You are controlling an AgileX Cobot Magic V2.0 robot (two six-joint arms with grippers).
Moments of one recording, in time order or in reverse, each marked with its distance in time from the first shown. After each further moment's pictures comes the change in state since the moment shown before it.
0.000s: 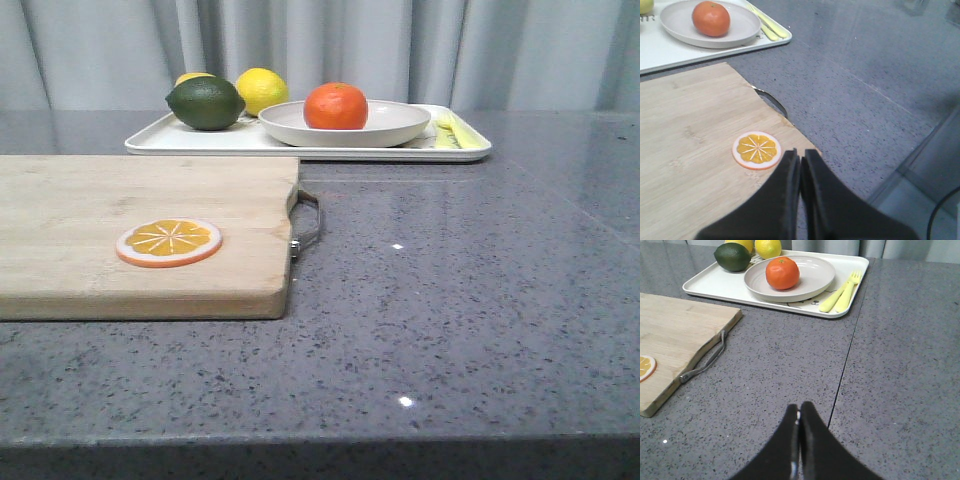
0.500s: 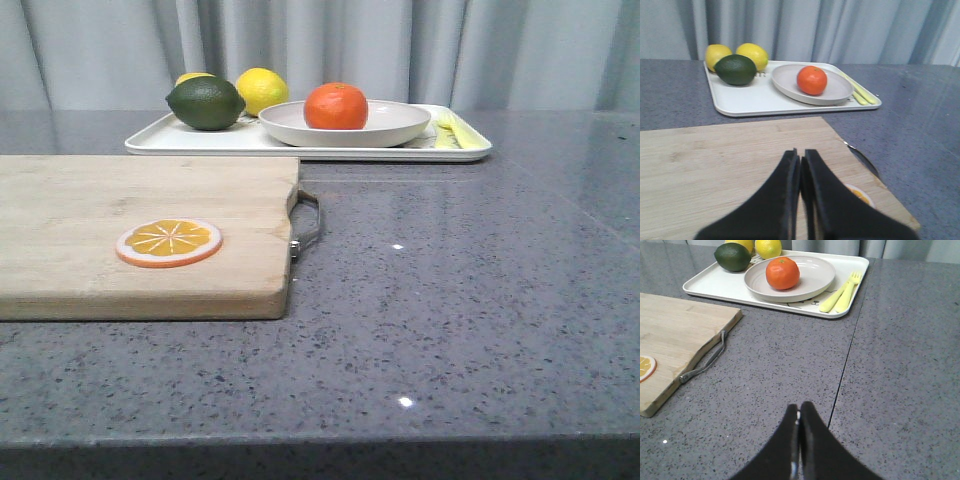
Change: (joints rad) left arm 0.273 -0.135 0.181 -0.002 -0.265 0.000; right arm 0.000 0.000 0.000 0.000 0.000 0.000
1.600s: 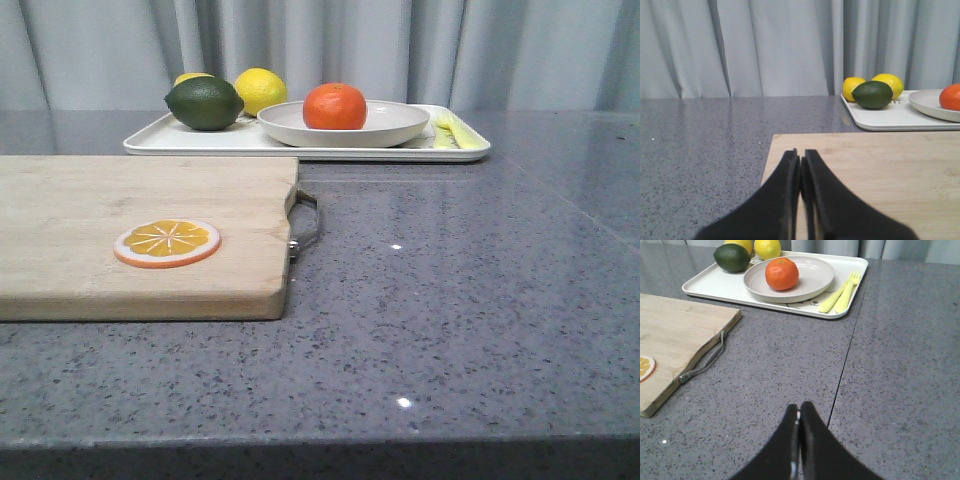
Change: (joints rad) left arm 0.359 -0.335 0.370 0.197 -0.231 0.000; right arm 0.000 -0.002 0.000 0.000 0.000 0.000
